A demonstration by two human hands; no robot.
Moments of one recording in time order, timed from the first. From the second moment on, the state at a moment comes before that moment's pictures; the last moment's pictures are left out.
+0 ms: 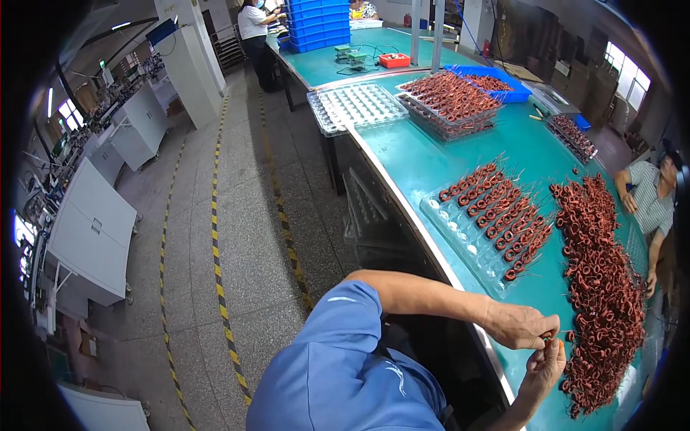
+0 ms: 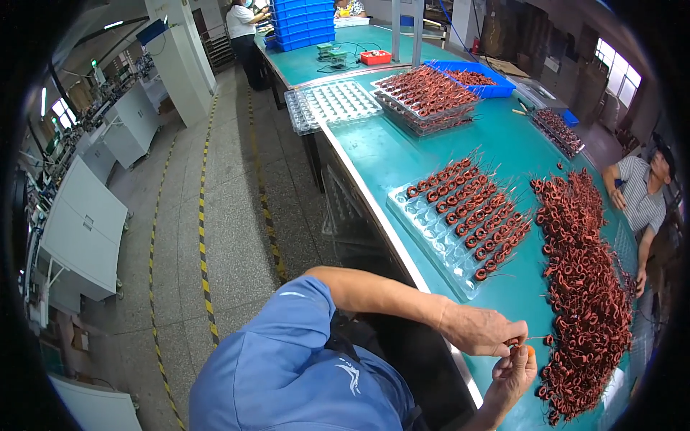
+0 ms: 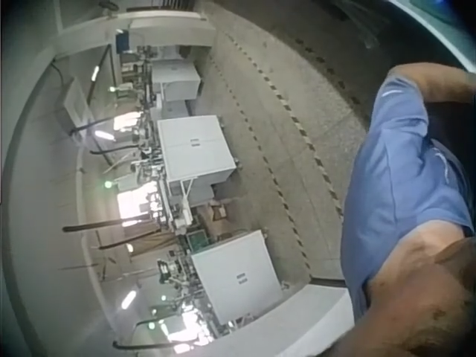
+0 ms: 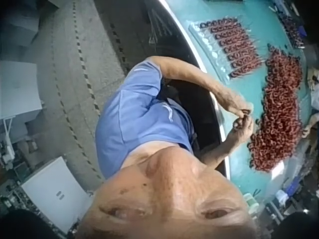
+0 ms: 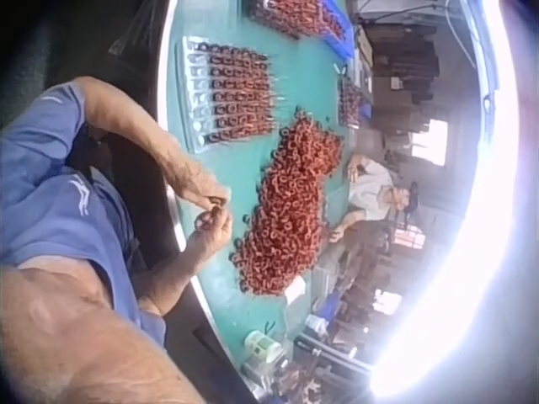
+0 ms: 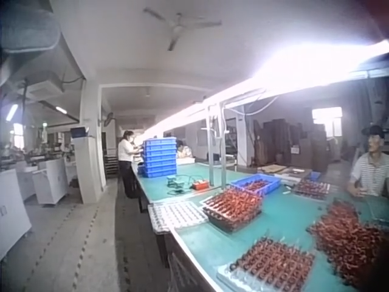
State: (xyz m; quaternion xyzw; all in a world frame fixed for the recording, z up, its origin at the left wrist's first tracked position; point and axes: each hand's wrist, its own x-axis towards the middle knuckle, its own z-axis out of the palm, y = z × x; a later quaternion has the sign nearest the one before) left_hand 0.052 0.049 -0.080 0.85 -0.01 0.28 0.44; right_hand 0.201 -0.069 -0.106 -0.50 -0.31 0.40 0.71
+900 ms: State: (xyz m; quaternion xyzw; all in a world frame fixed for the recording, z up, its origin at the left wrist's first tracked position) left_hand 0.064 0.039 -0.110 0.54 0.03 0.24 0.81; right_hand 0.199 -0.065 -0.082 -0.57 -0.44 0.28 0.63
